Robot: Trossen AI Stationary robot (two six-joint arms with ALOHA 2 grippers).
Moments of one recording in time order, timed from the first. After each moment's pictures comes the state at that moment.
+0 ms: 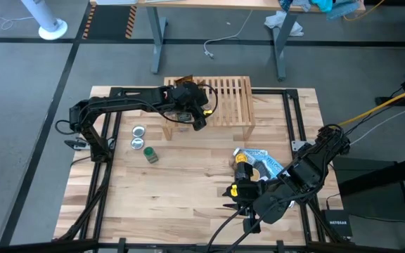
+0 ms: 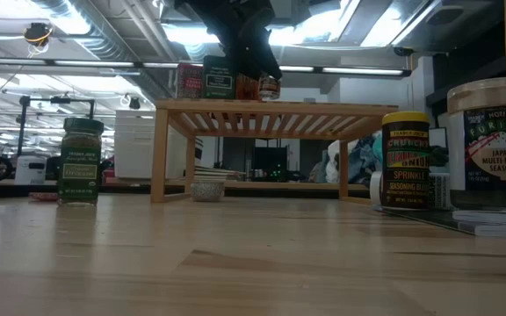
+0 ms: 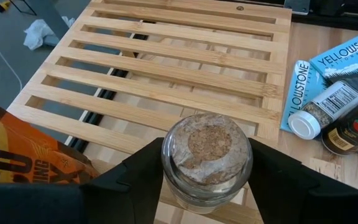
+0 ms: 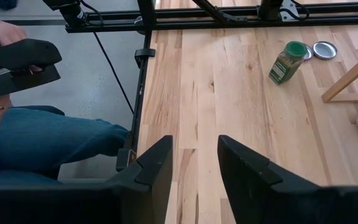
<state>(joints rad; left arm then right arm) 0.28 1.69 1.51 -0.52 -0.12 0.03 0.67 1.81 2.19 -1.17 0.38 0.52</state>
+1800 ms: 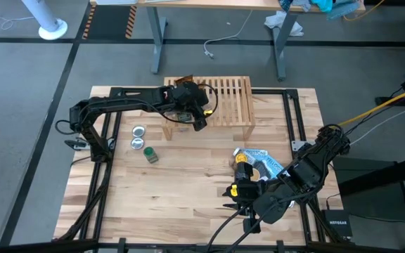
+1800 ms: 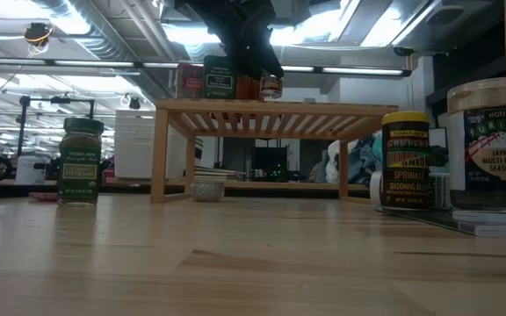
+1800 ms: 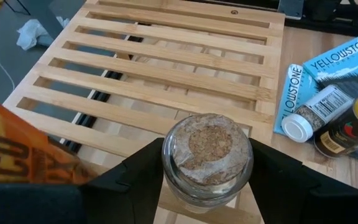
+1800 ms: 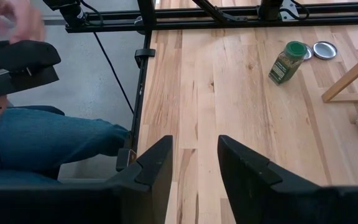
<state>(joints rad) 0.28 1.69 1.51 -0.51 -0.10 0.02 0.67 1.81 2.19 -1.17 0.38 0.52</state>
